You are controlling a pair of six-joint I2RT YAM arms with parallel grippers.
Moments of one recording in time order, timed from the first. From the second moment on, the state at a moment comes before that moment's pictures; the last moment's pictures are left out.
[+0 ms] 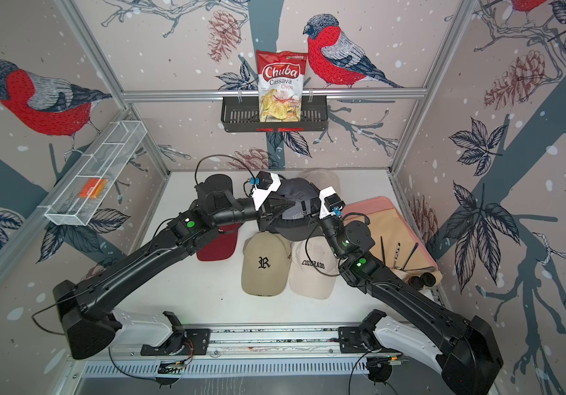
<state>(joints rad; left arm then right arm) -0.79 1.35 1.33 -0.12 0.52 0.11 0.73 0.98 0.67 0.63 0.20 -0.18</state>
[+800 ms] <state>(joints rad) -0.79 1.44 1.56 -0.18 0.44 0.11 0.77 0.95 0.63 0.69 0.20 -0.19</state>
